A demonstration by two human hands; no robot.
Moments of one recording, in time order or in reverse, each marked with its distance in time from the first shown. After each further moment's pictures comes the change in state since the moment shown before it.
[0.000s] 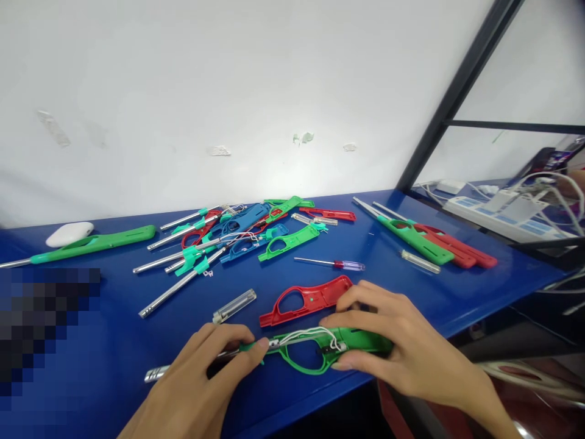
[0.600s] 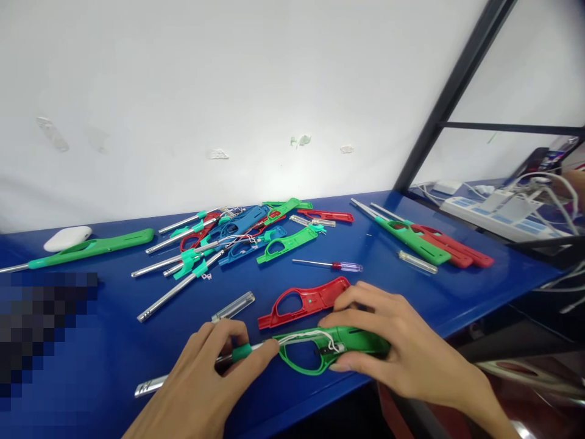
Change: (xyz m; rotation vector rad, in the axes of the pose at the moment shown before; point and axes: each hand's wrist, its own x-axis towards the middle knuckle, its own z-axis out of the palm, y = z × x) left_hand -0.002 0.002 0.010 0.185 -0.117 0.042; right_hand 0.000 -0.002 -0.002 -0.021 -0.022 0.038
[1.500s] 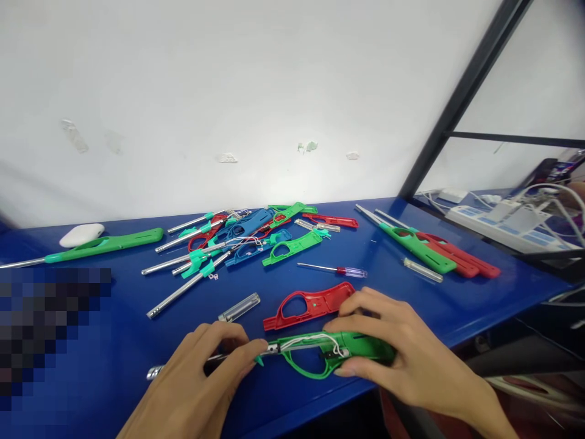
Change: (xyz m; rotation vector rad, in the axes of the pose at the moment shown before) left_hand 0.009 -0.003 -0.016 -0.165 0.255 -0.115; right_hand 0.002 -0.001 0.000 -0.001 0.014 0.003
